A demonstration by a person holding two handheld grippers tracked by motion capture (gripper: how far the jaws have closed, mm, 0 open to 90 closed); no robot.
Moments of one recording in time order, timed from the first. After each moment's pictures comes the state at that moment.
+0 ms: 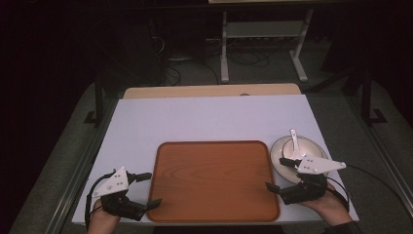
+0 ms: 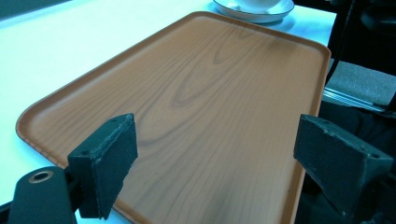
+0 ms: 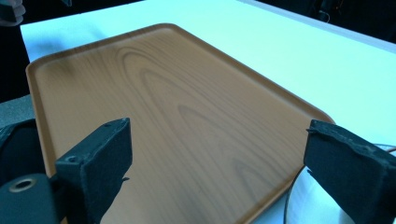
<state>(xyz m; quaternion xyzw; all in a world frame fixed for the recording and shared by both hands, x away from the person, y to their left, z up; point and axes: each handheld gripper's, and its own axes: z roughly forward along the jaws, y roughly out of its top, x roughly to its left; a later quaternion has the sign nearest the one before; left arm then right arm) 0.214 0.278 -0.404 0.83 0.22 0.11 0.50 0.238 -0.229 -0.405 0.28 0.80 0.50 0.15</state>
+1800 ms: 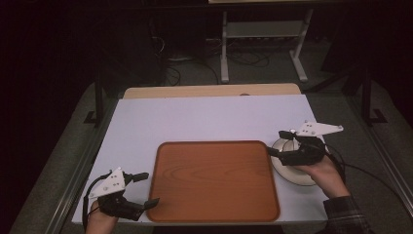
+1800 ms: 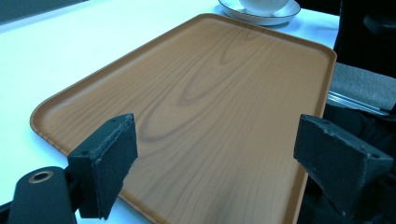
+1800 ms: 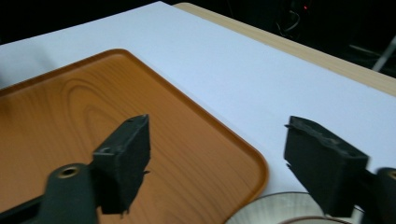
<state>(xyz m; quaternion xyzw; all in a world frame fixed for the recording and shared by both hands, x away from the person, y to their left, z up) 0.213 0.285 -0.405 0.82 0.24 0.12 0.51 0.306 -0.236 -0.369 0.33 0.79 0.48 0.17</state>
